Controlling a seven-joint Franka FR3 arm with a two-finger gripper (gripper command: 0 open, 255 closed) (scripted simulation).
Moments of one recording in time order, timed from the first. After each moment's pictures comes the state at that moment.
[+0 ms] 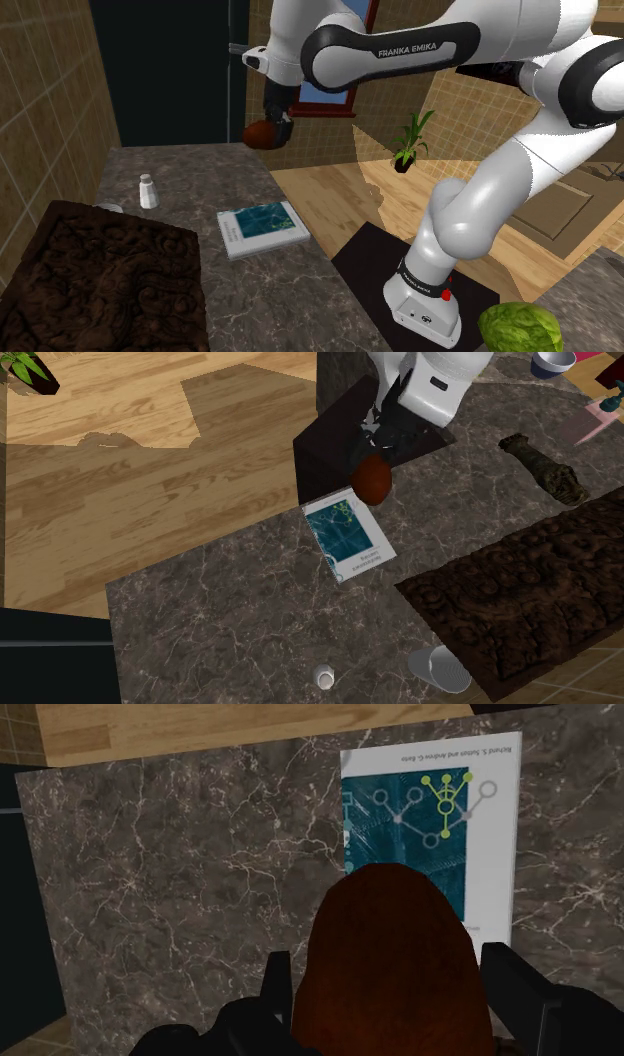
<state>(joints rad) 0.26 -0.37 0.17 -2.21 -0.24 2.00 -0.59</state>
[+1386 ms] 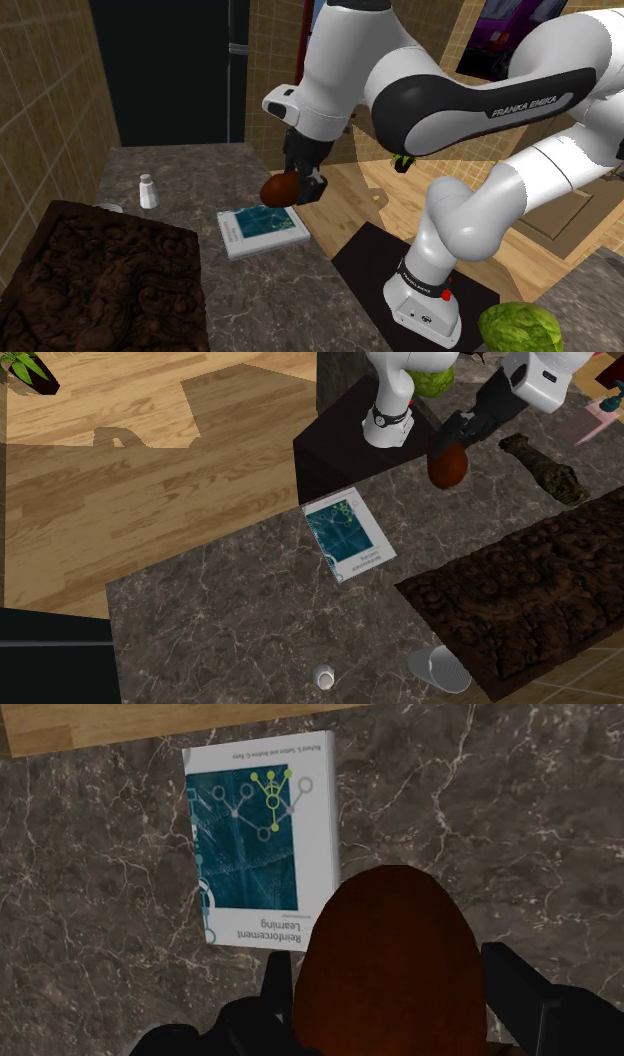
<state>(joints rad) 0.42 -0.62 0.39 -2.44 -0.10 1.92 -0.32</state>
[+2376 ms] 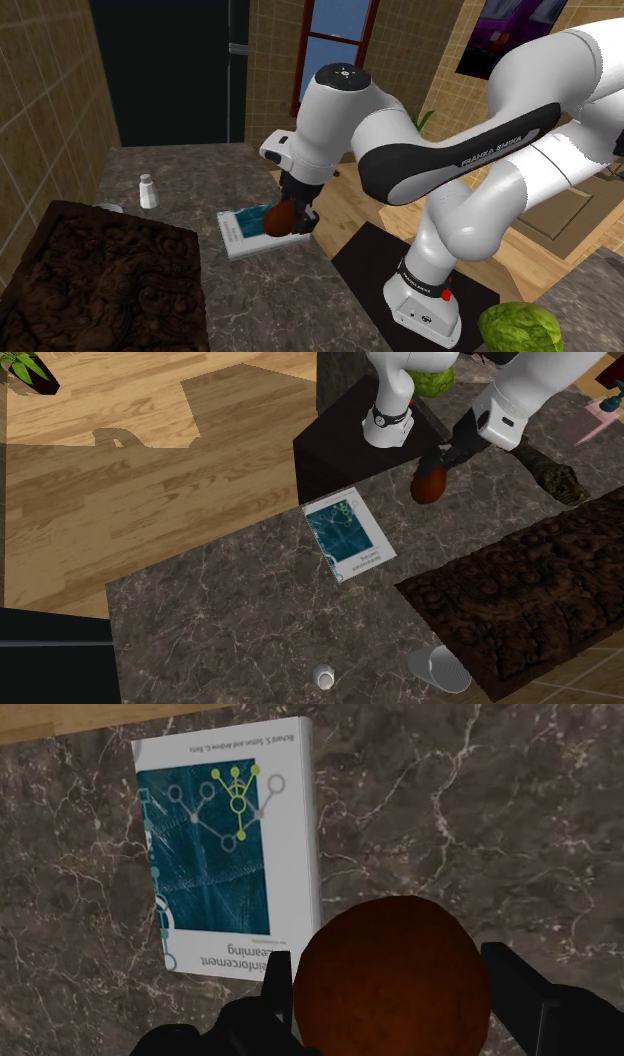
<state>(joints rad) 0.41 -0.57 0.43 -2.61 -0.11 2.13 -0.25</state>
